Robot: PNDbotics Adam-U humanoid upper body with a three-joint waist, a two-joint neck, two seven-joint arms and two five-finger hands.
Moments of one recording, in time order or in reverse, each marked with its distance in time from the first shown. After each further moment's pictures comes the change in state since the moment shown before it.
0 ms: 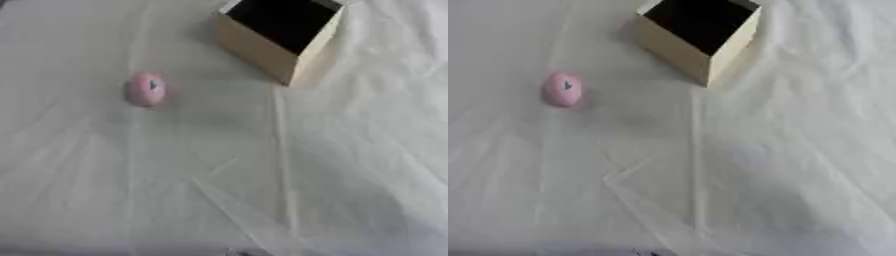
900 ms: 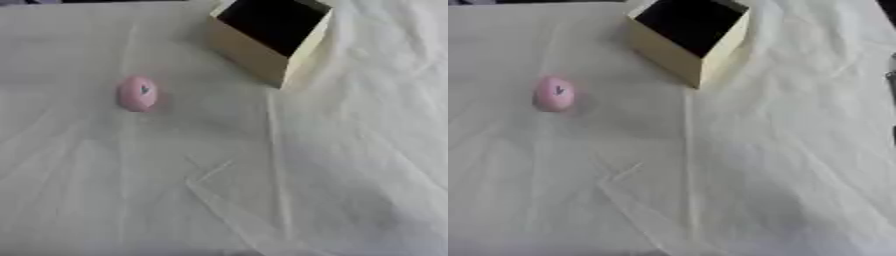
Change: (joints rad) left arm -0.429 0.036 -0.339 0.584 -0.296 -0.110 -0.564; right arm -0.012 -0.040 0.019 0.000 0.000 0.004 0.021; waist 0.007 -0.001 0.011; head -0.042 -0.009
